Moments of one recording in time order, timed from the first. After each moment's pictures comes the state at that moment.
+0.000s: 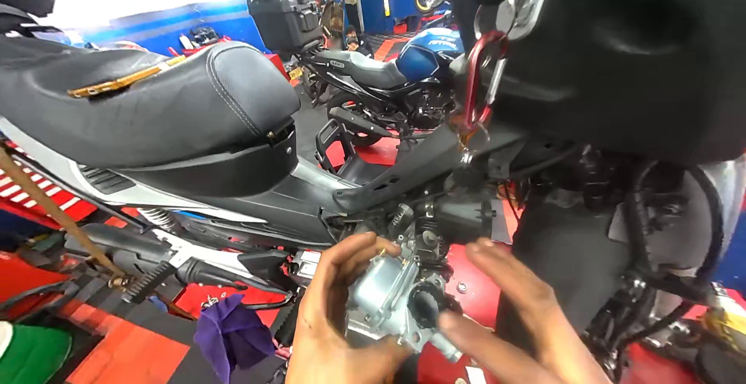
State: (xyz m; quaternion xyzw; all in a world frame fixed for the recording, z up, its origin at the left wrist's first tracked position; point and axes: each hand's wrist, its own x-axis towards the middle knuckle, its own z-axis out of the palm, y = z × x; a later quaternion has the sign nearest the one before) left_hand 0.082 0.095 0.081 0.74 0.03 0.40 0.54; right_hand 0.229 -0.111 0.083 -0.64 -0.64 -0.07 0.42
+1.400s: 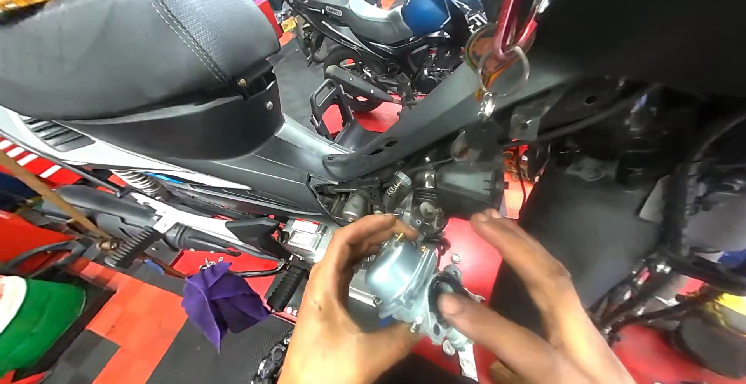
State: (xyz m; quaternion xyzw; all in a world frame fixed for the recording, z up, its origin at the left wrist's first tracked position) left_hand 0.094 0.086 0.068 0.77 0.05 0.34 0.54; right_hand 0.241 -0.109 0.072 -0.65 -0.65 -0.06 0.39
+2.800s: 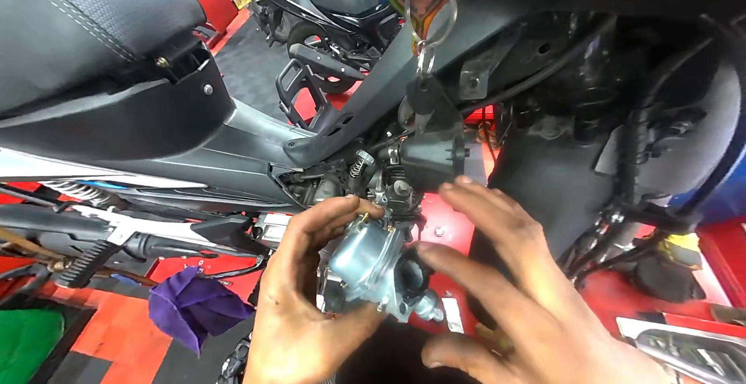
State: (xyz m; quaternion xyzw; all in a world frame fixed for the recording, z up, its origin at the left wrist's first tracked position) left_hand 0.099 0.086 0.069 0.78 0.03 0.33 0.52; right_hand 0.249 -0.116 0.066 -0.67 -0.63 -0.11 0.37
